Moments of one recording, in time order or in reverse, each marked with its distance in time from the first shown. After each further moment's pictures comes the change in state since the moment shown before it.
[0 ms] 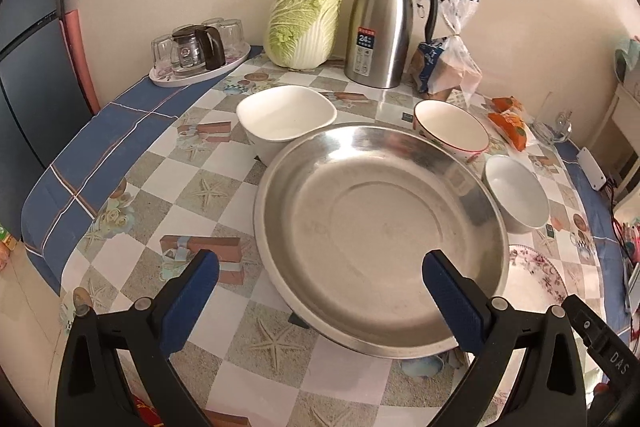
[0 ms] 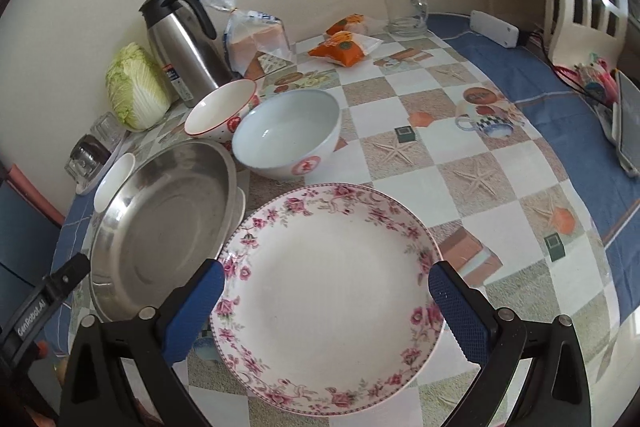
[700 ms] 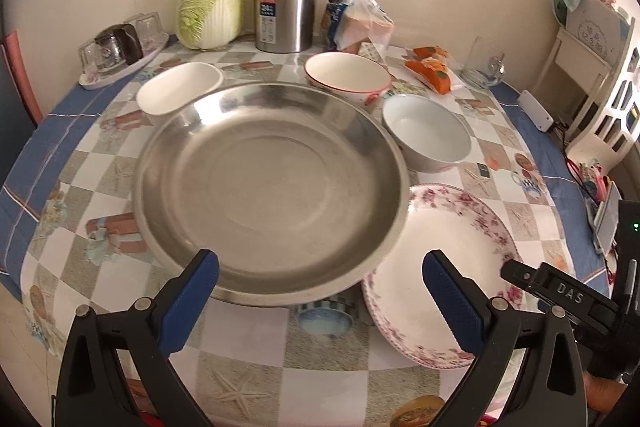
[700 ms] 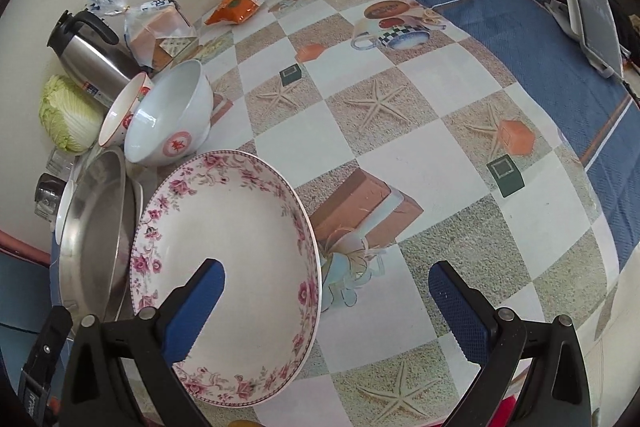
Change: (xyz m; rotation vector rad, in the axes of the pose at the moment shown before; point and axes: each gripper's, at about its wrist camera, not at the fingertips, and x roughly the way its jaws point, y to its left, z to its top) left arm -0.003 -0.074 -0.030 0.134 0.106 -0.186; right arm 0.030 -0.082 -0.002 0.218 0.189 -0.061
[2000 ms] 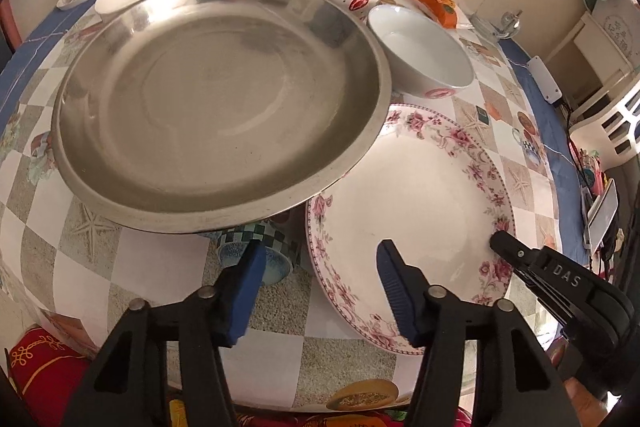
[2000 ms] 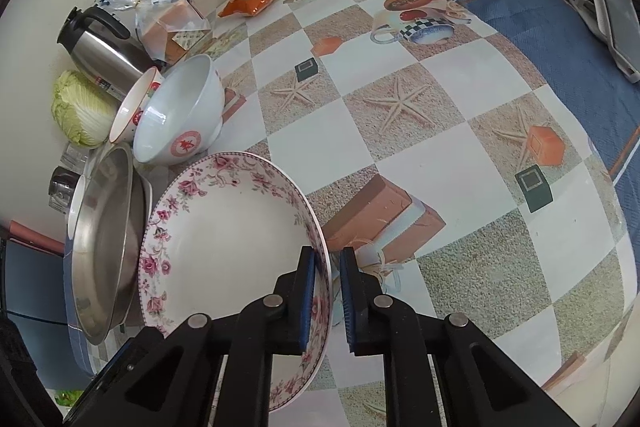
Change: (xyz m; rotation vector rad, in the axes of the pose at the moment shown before) left arm 0.050 -0.021 -0.022 -0.130 0.266 -0.039; right arm 0.009 -0.002 0.010 -0.022 0.030 0.076
